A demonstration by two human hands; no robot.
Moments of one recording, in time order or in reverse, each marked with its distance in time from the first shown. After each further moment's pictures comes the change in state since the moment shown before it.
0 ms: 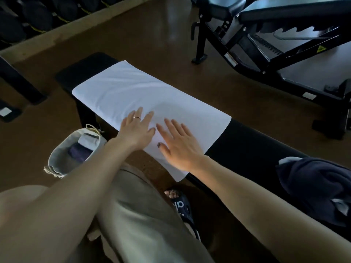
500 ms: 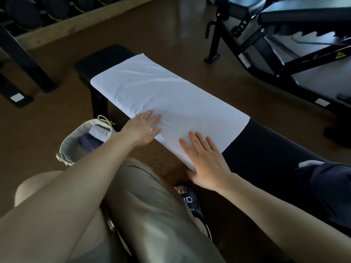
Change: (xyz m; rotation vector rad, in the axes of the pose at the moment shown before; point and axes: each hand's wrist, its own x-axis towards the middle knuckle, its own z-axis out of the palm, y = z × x) left_hand -0.005 -0.058 0.011 -0.037 -0.073 0.071; right_hand -0.053 -0.015 0.004 -0.152 -0.099 -0.014
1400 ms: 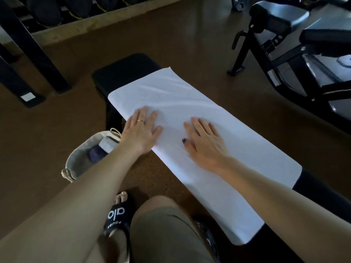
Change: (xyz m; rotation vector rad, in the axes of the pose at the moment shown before) left_hand 0.085 -0.094 -0.021 -0.057 0.170 -0.205; right_hand 0.212 0.013 -0.024 0.112 0.045 0.045
